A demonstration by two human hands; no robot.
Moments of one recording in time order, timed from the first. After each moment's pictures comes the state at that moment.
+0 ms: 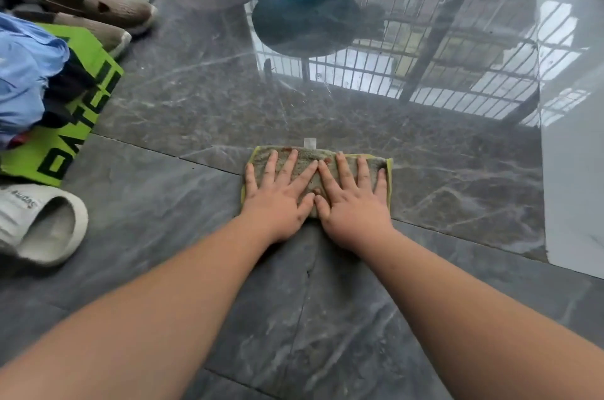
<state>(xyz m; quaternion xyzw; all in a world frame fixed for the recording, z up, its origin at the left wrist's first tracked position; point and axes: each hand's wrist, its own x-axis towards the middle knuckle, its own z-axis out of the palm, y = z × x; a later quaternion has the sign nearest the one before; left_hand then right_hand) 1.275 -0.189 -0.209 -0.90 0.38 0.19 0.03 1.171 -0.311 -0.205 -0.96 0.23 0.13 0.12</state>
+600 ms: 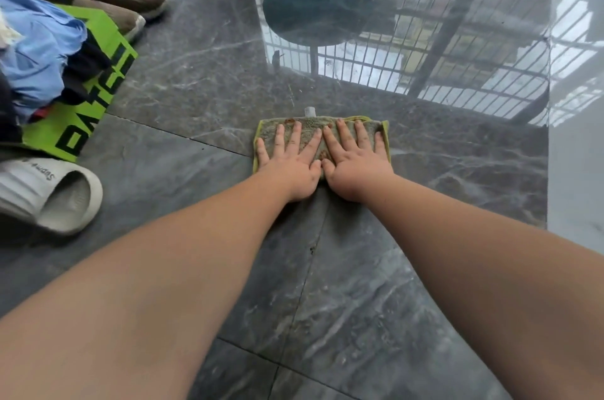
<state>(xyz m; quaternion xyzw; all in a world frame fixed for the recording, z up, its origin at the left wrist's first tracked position) 1.287 -0.216 -0.199 -0.91 0.34 0.24 0.03 1.209 -0.339 -0.200 -0.96 0.18 0.18 0.11</state>
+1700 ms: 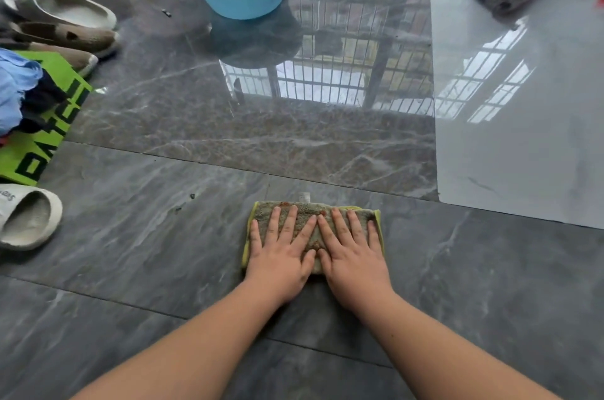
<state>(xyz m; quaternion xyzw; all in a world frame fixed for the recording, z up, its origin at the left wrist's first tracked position) 1.079 -0.172 -0.205 -0.88 0.42 0.19 0.05 0.970 -0.287 -0.208 -0.95 0.25 0.11 0.12</state>
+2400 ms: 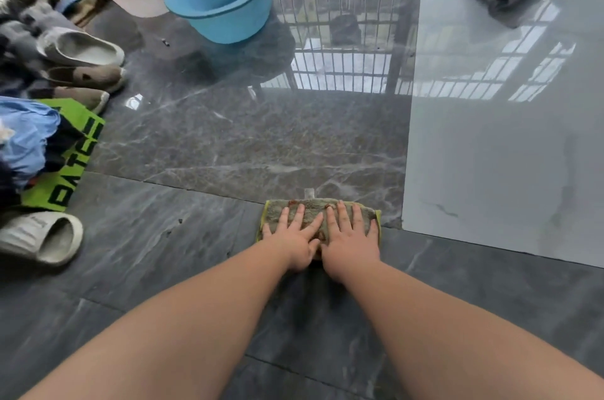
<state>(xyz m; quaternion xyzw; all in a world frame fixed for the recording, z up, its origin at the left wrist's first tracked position) 1.082 -0.314 -0.142 -0.83 0.35 0.42 0.14 0.982 -0.404 -0.170 -0.91 0.26 0.27 0.19</state>
